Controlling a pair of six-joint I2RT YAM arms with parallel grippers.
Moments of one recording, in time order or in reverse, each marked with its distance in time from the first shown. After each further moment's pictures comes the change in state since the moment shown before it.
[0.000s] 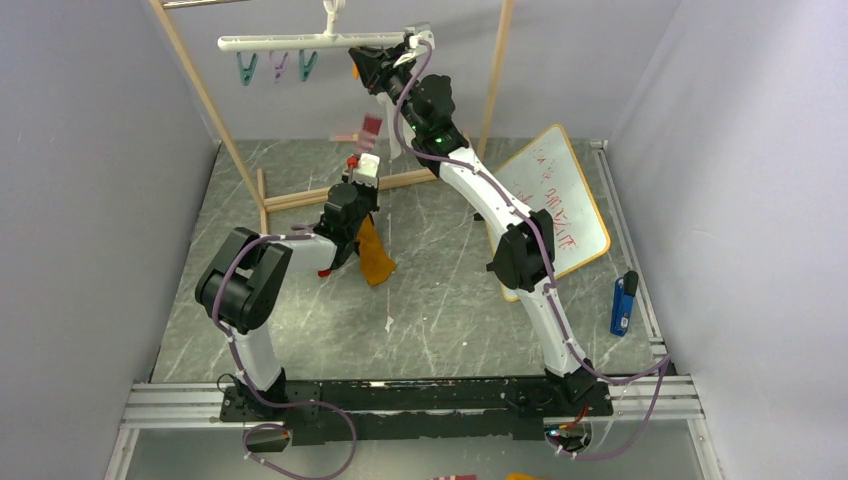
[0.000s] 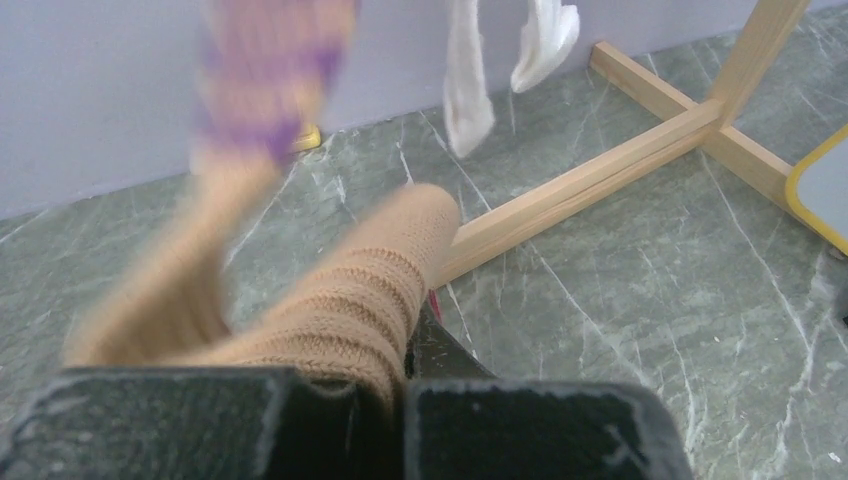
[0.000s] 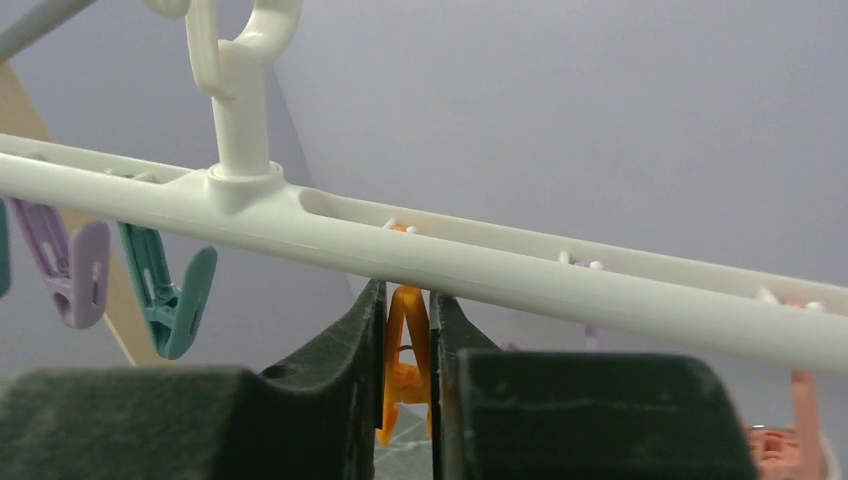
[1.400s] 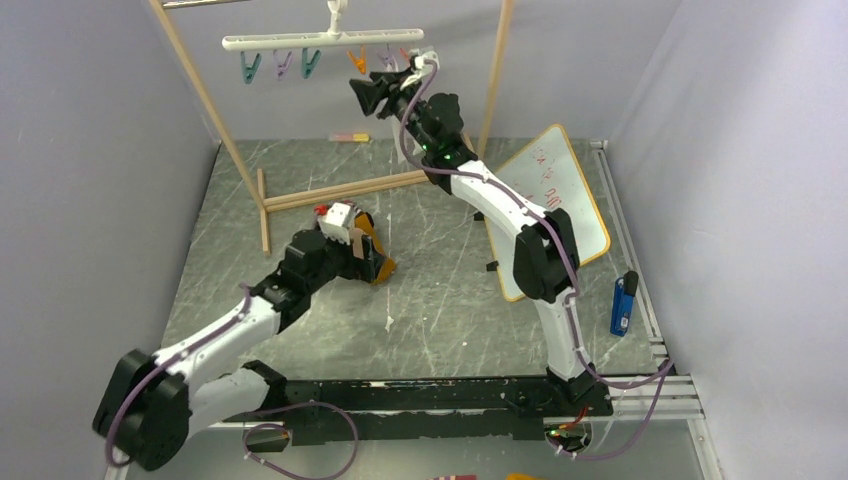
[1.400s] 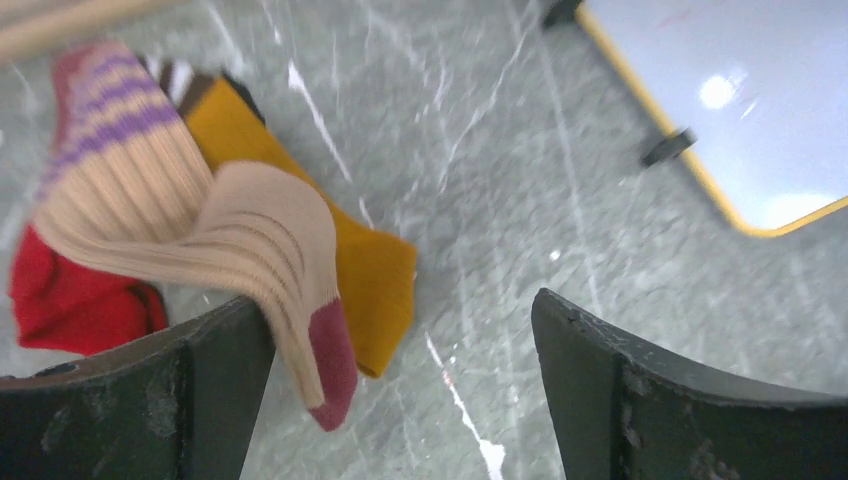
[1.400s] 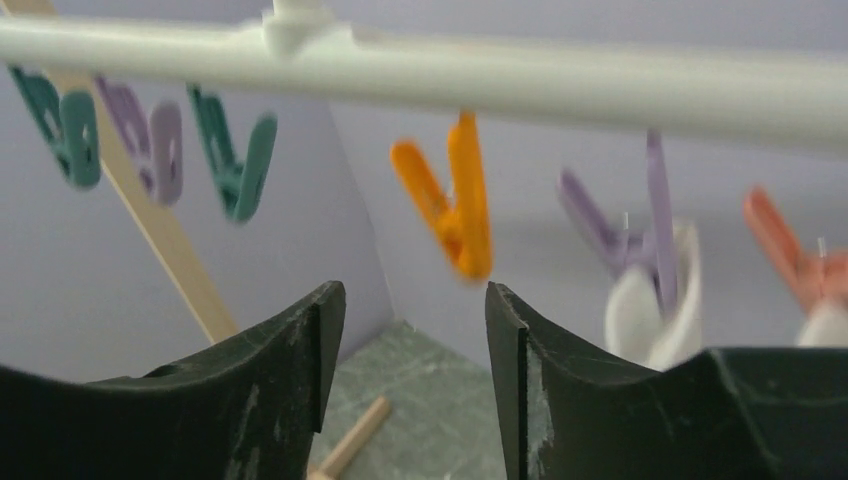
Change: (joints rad) left arm -0.066 -0.716 -0.388 -0.680 0.259 -0.340; right arm 0.002 -0.196 -0.390 0.124 -0.050 0.021
